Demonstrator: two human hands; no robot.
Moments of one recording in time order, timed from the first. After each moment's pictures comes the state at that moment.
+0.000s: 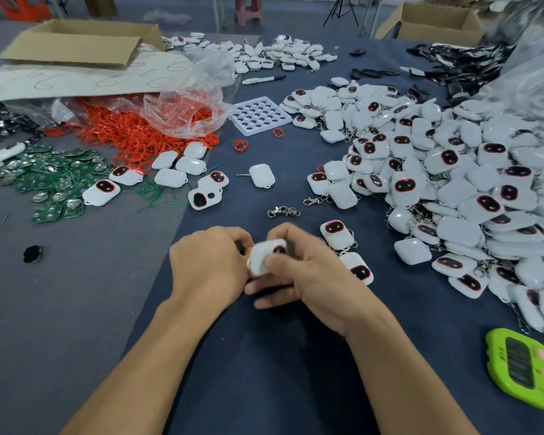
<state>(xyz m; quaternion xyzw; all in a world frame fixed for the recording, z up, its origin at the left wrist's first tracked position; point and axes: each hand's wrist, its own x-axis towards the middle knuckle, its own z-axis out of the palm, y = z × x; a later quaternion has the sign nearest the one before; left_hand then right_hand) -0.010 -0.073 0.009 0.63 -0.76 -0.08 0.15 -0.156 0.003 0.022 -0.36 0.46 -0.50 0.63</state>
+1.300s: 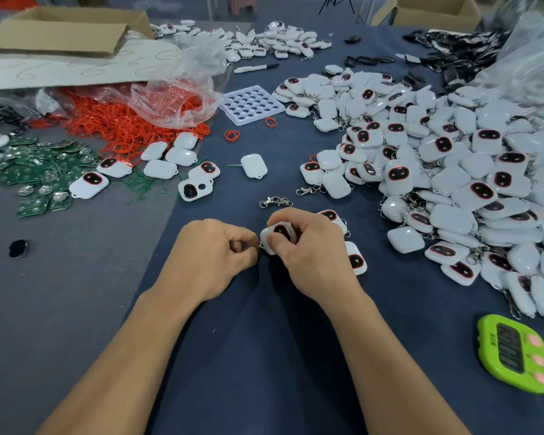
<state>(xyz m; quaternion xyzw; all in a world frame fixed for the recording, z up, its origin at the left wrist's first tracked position) 0.001 -0.075 0.007 0.46 -0.83 -0.25 0.20 -0.167 -0.011 0.003 -0.53 0.68 -0.43 0.26</state>
